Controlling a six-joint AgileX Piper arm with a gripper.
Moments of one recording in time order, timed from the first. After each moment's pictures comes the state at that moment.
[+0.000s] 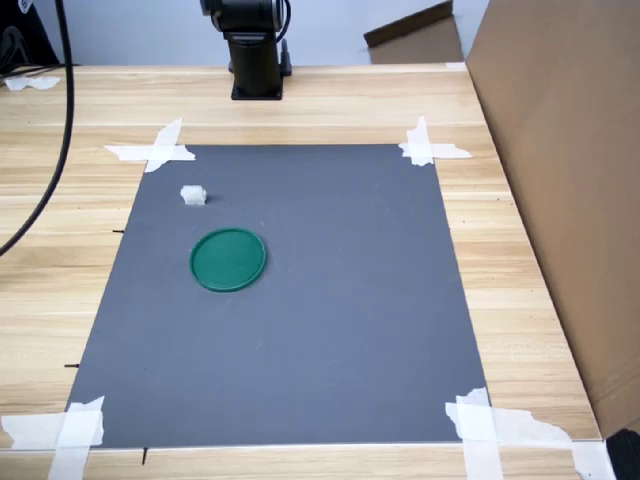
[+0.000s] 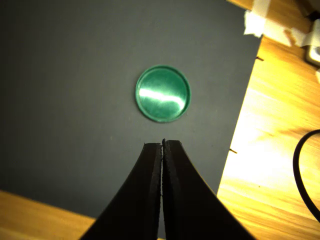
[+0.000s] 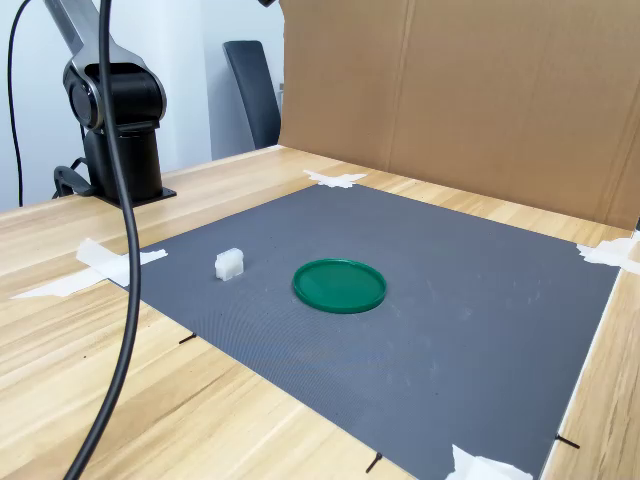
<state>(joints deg) 1.4 45.9 -51.8 2.4 49.4 -23.1</state>
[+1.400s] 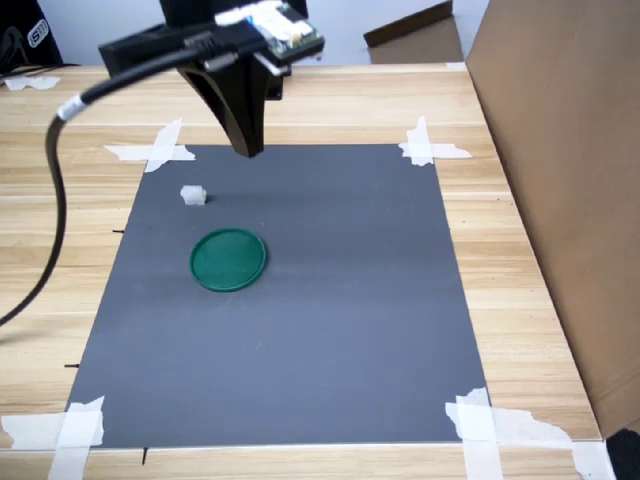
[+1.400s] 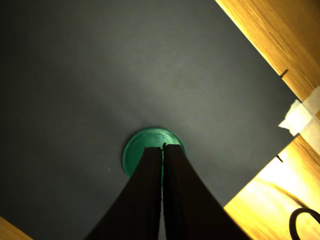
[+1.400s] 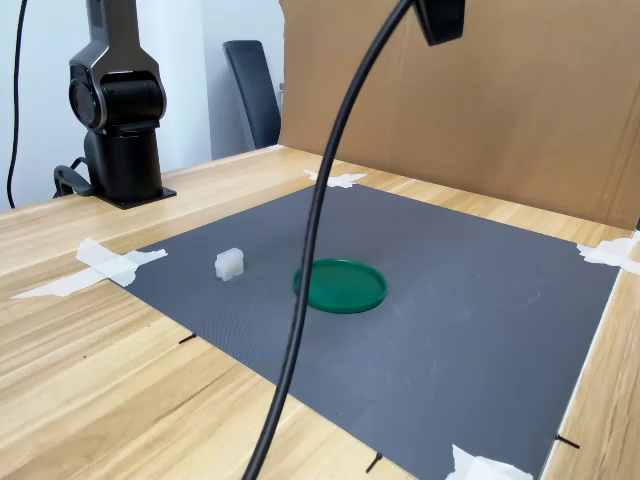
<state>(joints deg) 5.2 93.8 -96.5 5.6 70.1 -44.0</state>
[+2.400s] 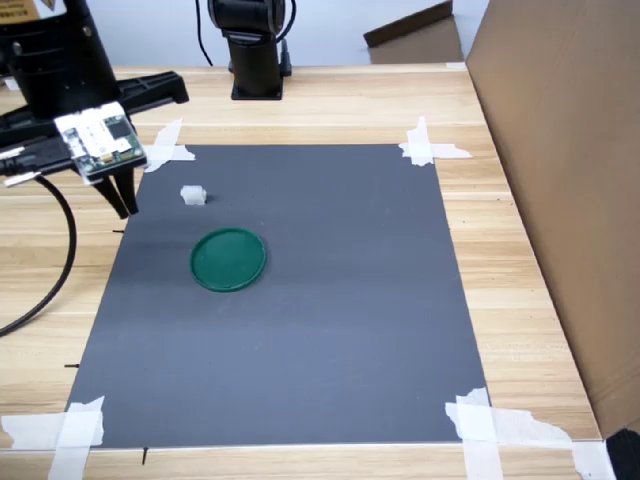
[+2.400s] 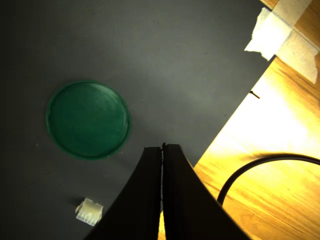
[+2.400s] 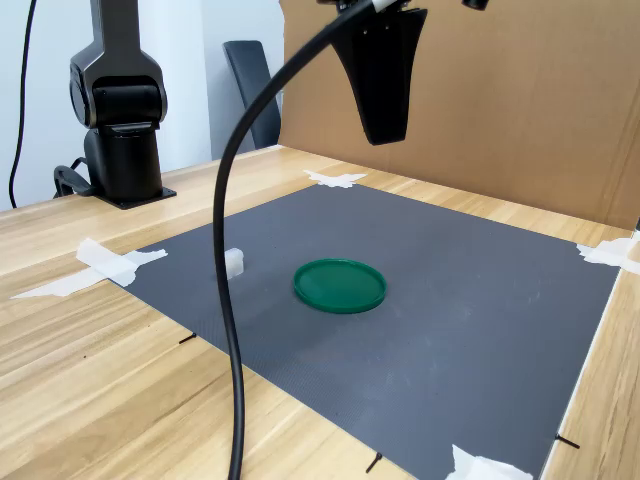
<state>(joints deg) -9.4 101.4 -96.5 5.0 67.5 -47.9</state>
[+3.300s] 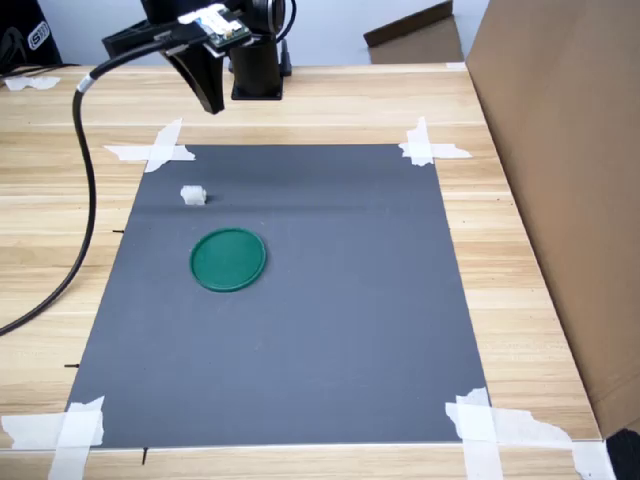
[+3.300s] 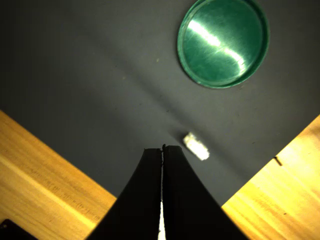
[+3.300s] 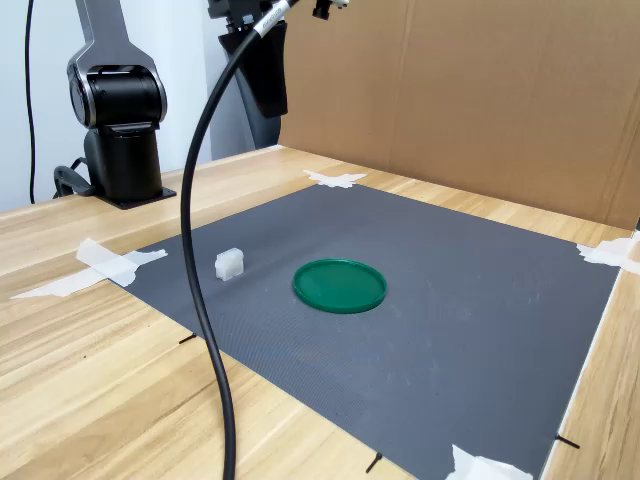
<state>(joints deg) -9.4 73.0 -60.3 11.2 62.5 -59.6</state>
